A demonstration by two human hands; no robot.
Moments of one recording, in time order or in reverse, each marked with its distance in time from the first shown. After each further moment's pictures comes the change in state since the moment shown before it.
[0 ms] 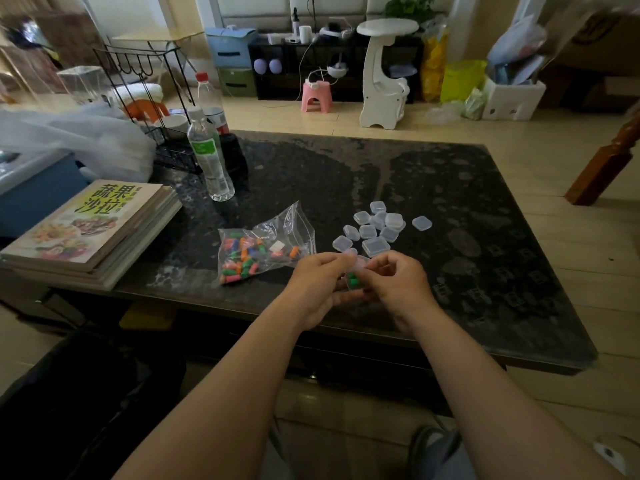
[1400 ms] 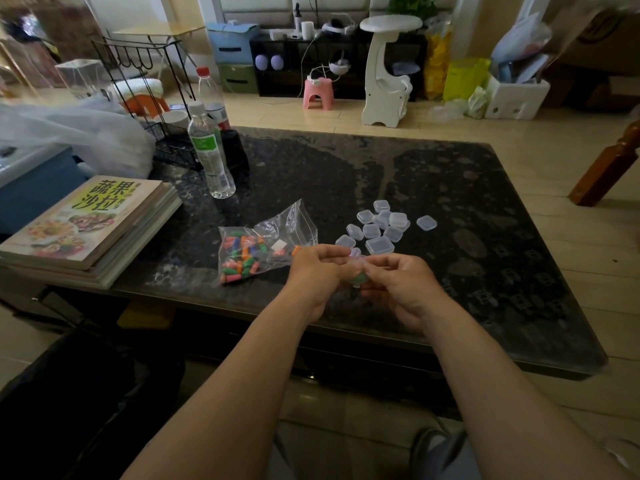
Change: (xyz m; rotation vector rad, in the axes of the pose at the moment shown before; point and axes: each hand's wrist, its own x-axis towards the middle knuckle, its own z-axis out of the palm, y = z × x) left_hand 0.024 -0.005 -0.012 0.162 0.136 0.096; right_hand 0.006 -0.016 -0.001 0.189 -0.115 0.234
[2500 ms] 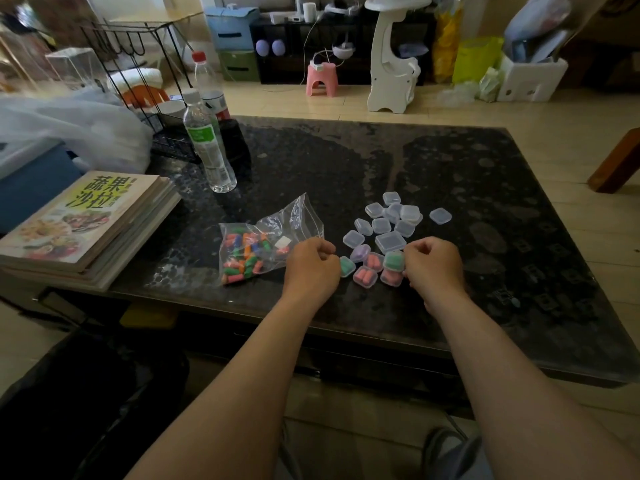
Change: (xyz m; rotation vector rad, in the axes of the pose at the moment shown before) left_hand 0.018 -0.001 -0.011 0.558 0.305 0.180; right_hand 0.048 0.008 -0.012 -0.450 0.554 -0.139
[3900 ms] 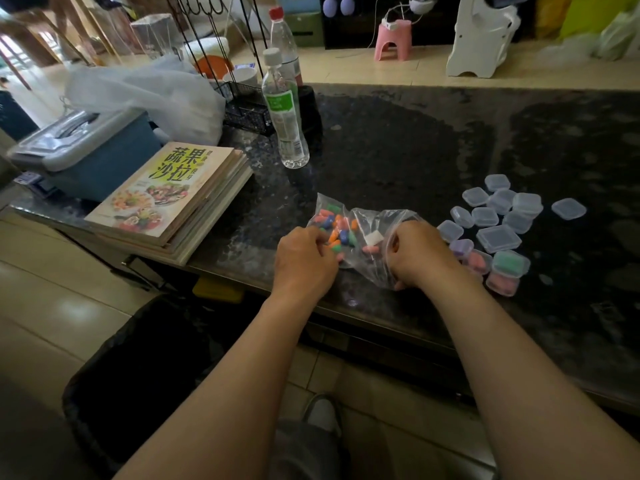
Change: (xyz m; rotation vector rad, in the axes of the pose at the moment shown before) left_hand 0.029 -0.064 -0.096 0.440 0.258 0.057; right_hand -0.024 -0.069 0.119 -0.645 -0.532 -0.229
